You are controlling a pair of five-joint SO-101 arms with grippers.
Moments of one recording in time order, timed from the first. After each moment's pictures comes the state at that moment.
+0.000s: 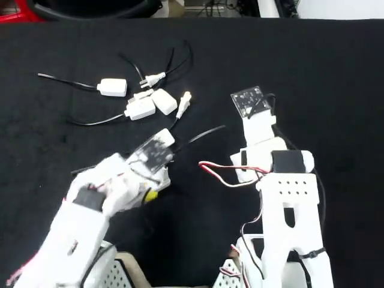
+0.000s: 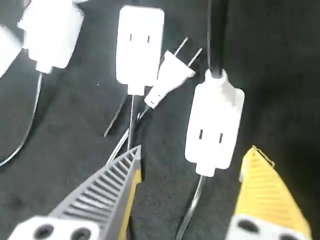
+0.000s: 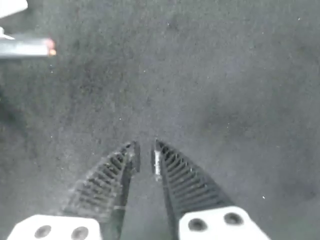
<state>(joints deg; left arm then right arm) 12.7 -52.5 69.6 48.7 -36.1 -0.1 -42.3 47.7 72.0 18.3</state>
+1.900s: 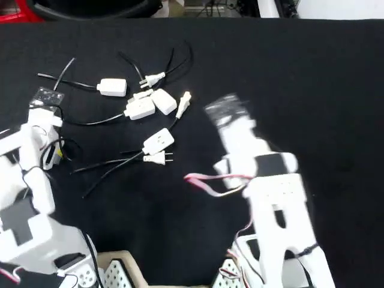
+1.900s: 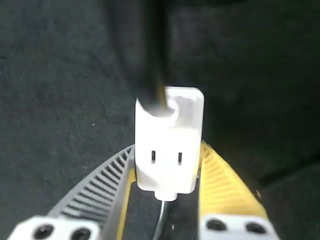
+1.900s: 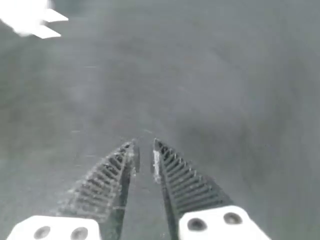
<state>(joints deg) -35.2 3.0 29.8 45.7 -44.0 -13.8 -42.3 53.1 65.9 25.2</state>
